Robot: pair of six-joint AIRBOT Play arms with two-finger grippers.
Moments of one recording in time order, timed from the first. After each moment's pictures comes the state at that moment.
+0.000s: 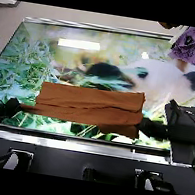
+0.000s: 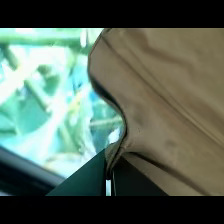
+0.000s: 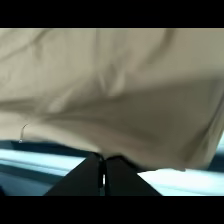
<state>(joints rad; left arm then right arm) 0.43 -0.69 0.56 1.15 -1.11 -1.73 -0.10 -0.77 0.71 2.18 -1.28 -1.48</state>
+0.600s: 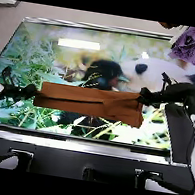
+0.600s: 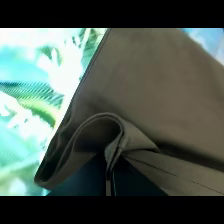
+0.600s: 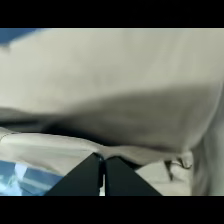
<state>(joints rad) 0.22 -1.20 0.79 1.14 -0.76 -1.61 -0.10 -1.45 1.19 2.19 -1.15 -1.65</state>
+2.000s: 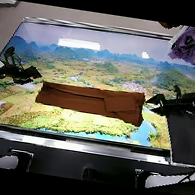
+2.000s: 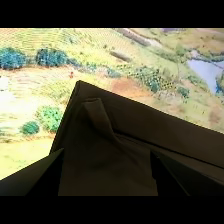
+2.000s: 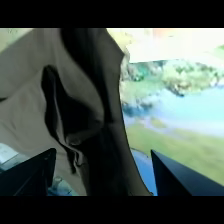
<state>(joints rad) 0.22 -1.43 1.18 1.16 -0.94 -1.59 -0.43 -1.73 1.28 2.34 -1.37 -1.87</state>
